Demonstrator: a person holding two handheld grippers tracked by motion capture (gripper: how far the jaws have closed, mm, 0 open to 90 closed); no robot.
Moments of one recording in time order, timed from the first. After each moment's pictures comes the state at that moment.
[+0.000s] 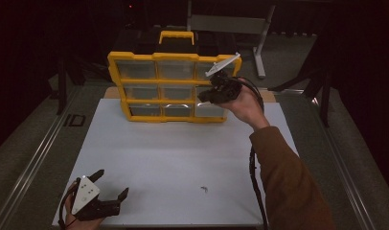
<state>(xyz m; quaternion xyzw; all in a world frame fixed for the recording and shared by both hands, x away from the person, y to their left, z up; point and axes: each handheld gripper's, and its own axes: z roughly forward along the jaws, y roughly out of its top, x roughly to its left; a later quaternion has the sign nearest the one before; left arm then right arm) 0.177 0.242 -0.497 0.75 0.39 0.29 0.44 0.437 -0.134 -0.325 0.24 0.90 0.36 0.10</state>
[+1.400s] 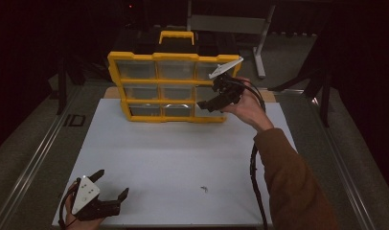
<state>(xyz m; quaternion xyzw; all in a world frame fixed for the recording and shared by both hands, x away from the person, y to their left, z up) 0.178 0.242 -0.498 0.75 0.39 0.29 0.44 0.437 -0.142 -0.335 0.26 0.89 0.36 0.13</state>
